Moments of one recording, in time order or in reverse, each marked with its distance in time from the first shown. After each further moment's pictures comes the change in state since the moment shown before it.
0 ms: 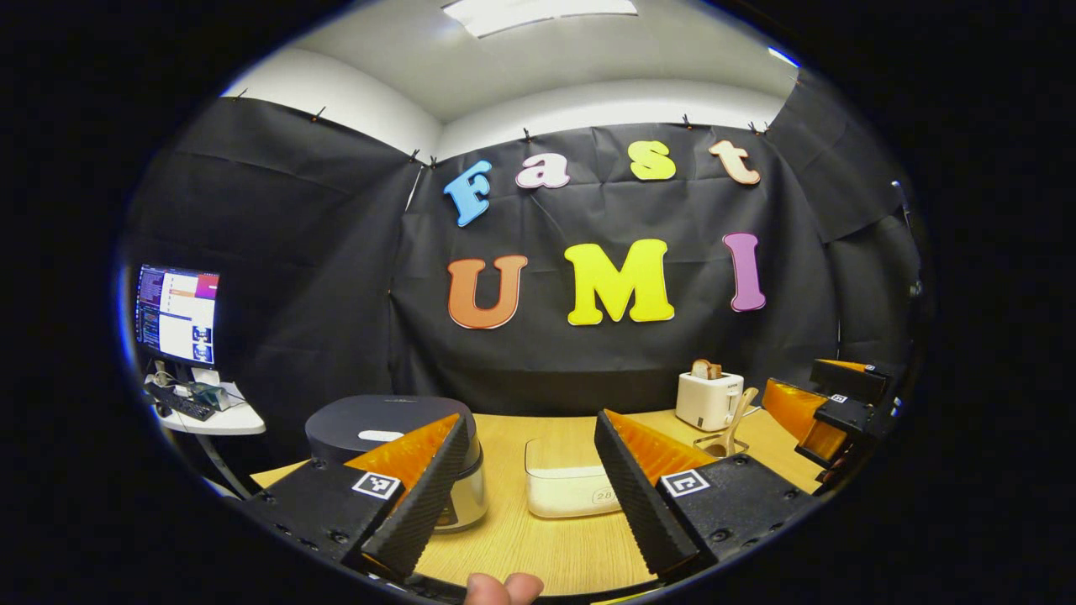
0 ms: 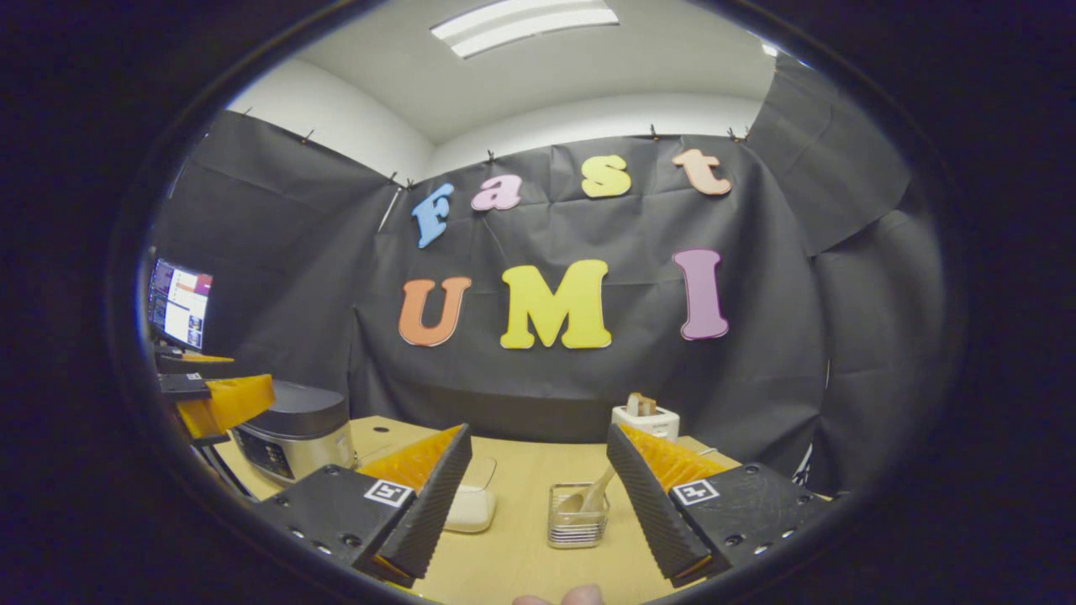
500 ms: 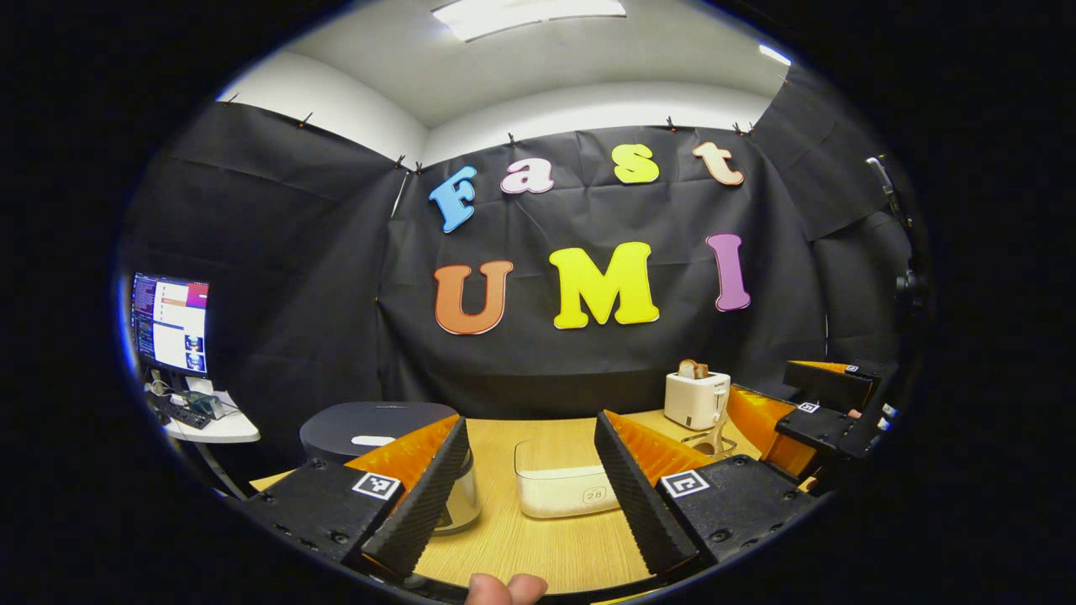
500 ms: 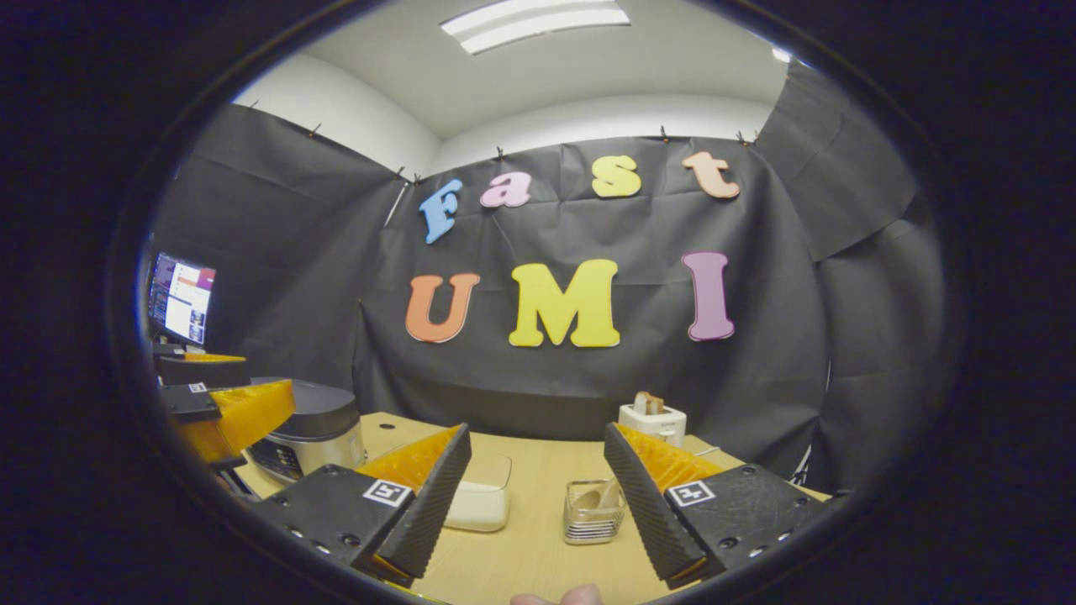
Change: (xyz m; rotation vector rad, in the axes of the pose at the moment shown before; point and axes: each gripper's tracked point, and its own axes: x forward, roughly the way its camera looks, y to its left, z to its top) left arm -0.004 -0.008 -0.002 0.026 0.003 -0.049; right arm -0.007 0.029 0.000 -0.018 0.028 0.015
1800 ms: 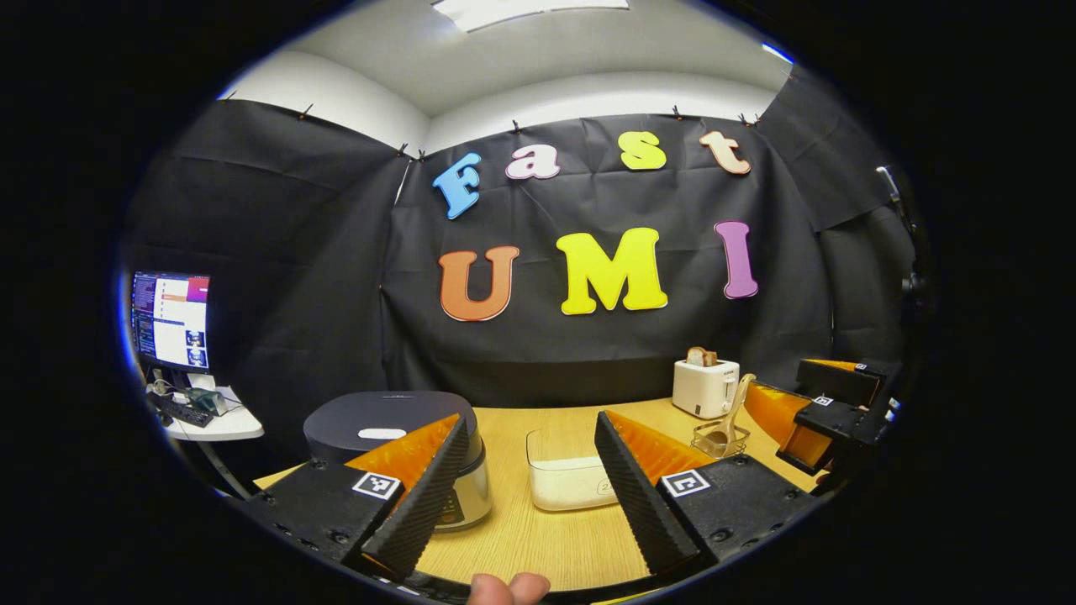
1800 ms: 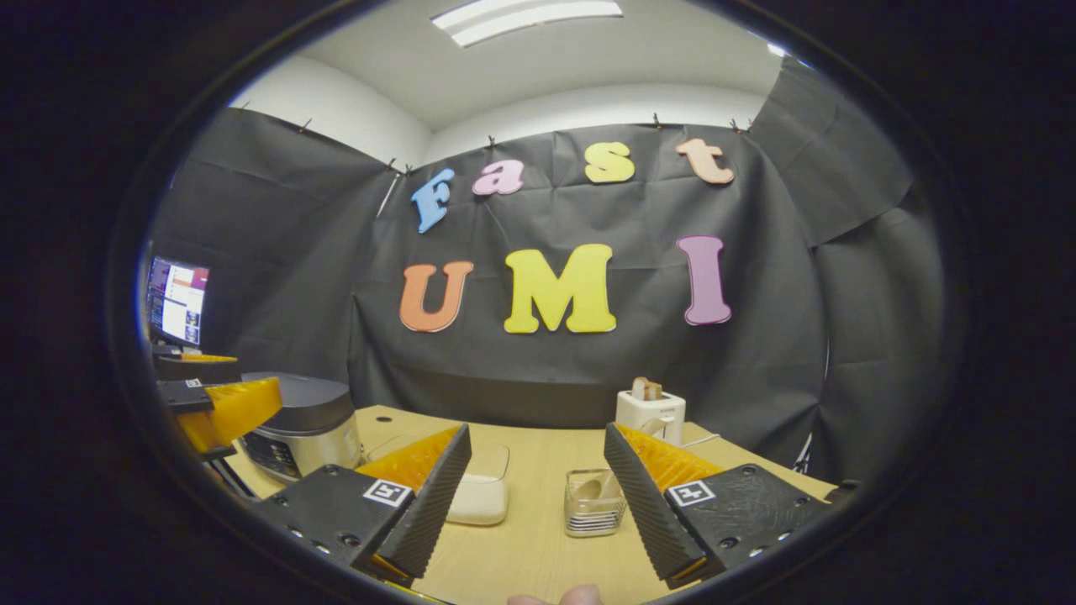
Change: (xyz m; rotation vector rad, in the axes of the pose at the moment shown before) left arm 0.008 0.010 -0.009 -0.003 0.036 -0.002; right arm 0.006 -0.005 -0.012 0.016 0.034 -0.023
